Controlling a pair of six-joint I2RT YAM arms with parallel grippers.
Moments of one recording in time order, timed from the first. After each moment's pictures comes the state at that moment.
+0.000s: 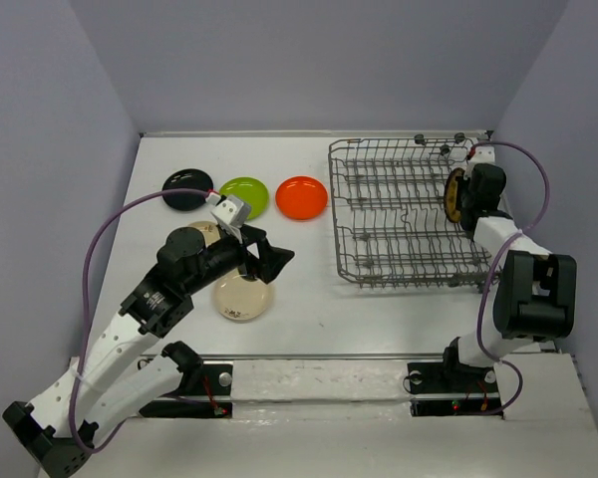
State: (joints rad) left arm -0.67 0.70 0.78 -0.22 0.21 -0.27; right arm -0.14 1.55 0.93 0.16 0.21 -0.15
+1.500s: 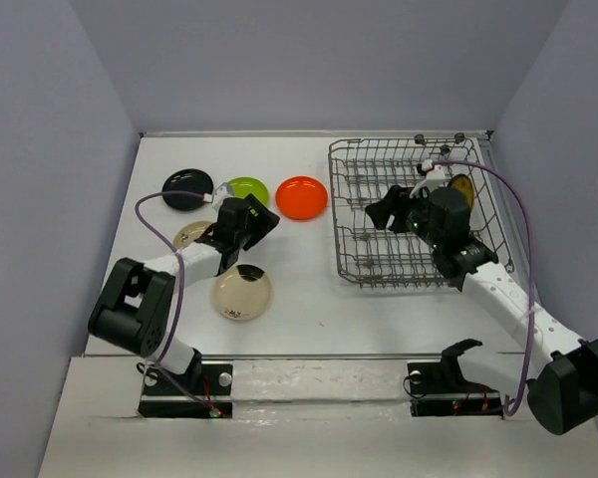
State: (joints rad) left arm -0.41 1.46 0.68 0.22 -0.08 -0.97; right arm 0.38 1.08 0.80 0.01 -0.12 0.39
